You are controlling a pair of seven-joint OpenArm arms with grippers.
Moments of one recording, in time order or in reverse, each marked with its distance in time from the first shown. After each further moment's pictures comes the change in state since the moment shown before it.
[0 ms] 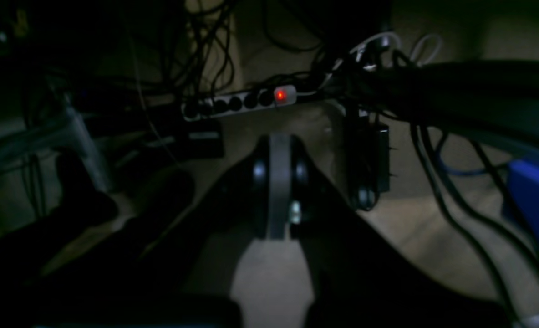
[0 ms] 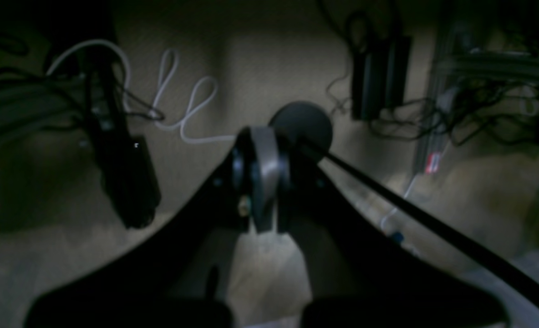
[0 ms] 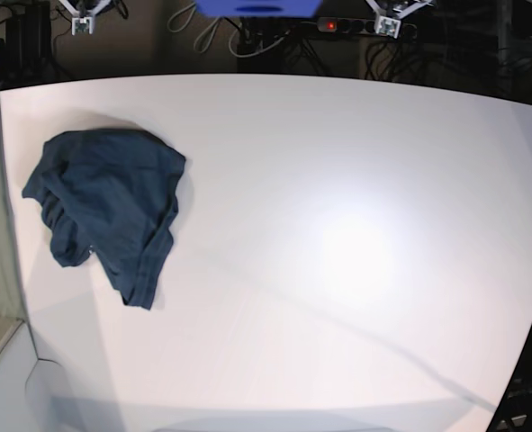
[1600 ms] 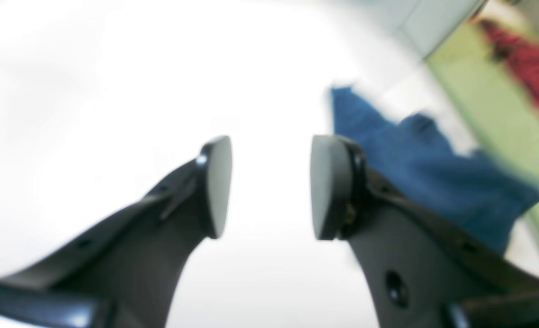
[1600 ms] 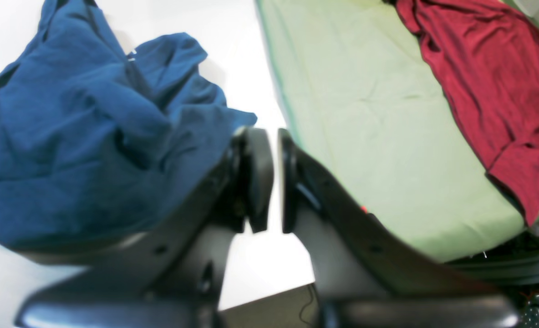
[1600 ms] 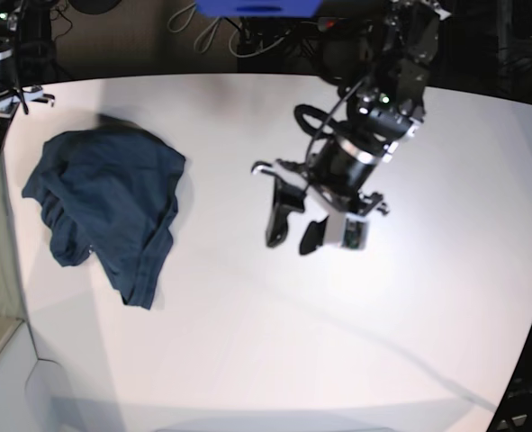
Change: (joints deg) left arm -35.9 7.8 13.4 33.1 -16.3 0.3 17.4; right arm 0.3 5.6 16.4 41.8 15.1 0.3 -1.9
